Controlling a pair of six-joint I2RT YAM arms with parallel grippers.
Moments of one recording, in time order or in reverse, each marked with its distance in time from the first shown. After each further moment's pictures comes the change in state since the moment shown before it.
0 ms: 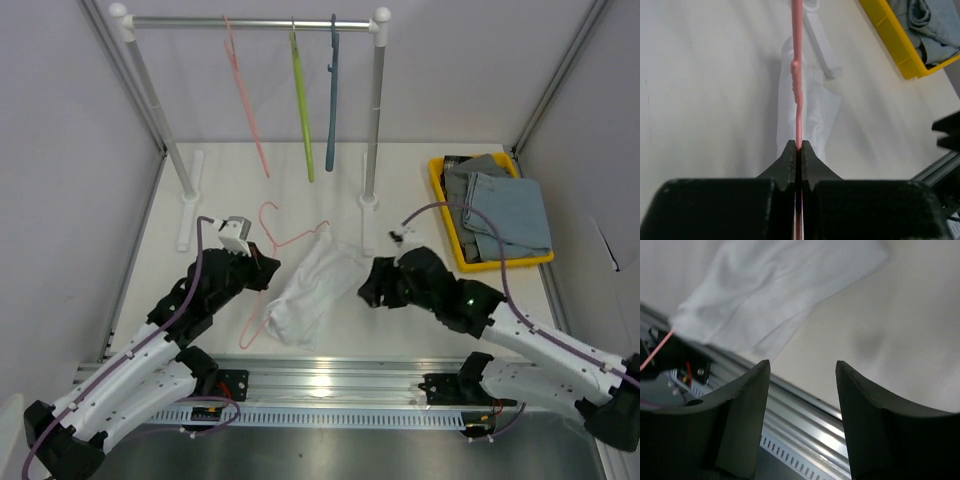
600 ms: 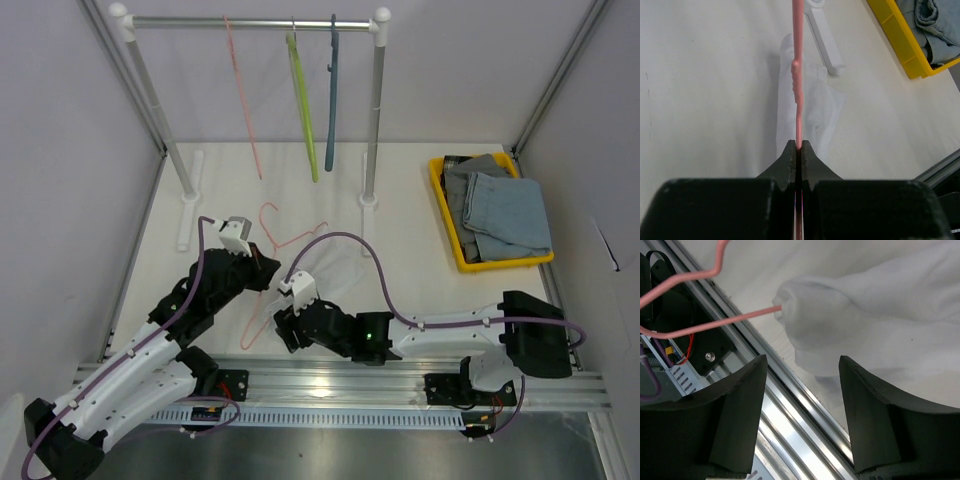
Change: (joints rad) left arm -0.008 0.018 -0.008 -0.006 -0.020 -0.020; right arm 0.616 0.566 0.124 0.550 0.314 -0.220
